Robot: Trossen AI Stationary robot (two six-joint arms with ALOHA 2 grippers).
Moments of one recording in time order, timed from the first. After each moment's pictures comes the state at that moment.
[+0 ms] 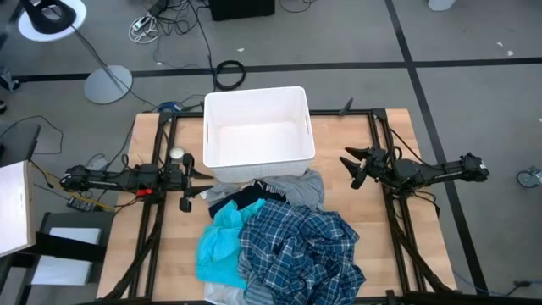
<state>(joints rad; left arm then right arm) -0.10 0.05 0.01 0.06 -0.12 0.07 0.15 0.08 0.02 0.11 0.73 0.21</state>
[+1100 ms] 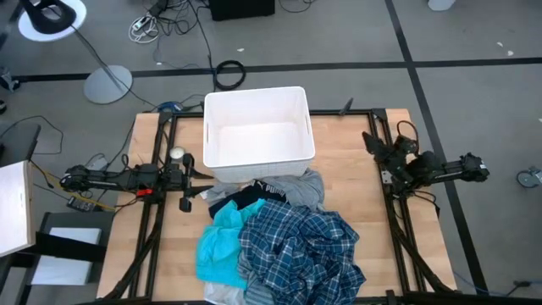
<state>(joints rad) -0.10 0.05 0.01 0.06 -0.12 0.07 0.16 0.08 0.02 0.78 0.65 0.53</state>
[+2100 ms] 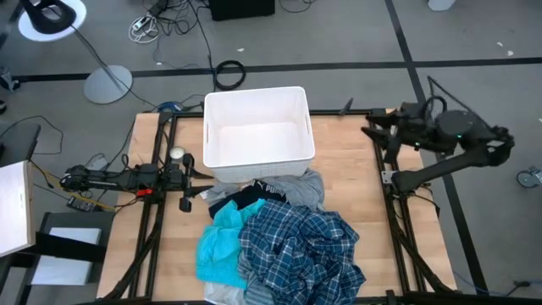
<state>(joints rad) -0.10 0.05 0.01 0.06 -0.12 0.07 0.20 0.69 1.22 -0.75 0.62 0.35</state>
